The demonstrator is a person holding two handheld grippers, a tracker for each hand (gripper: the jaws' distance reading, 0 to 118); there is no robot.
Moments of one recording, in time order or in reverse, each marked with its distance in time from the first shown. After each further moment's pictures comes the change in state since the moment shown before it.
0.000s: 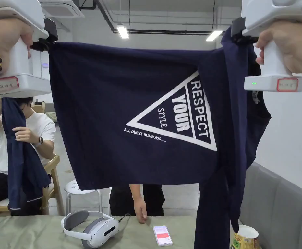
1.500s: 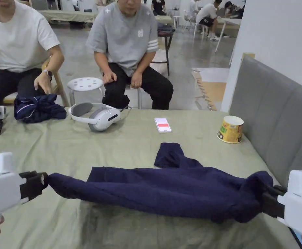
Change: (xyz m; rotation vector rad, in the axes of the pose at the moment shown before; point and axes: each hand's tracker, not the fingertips) left arm -0.115 -0.505 0.217 -0.562 -0.053 0.057; right arm 0.061 -0.516 0.318 -0.661 0.065 -0.071
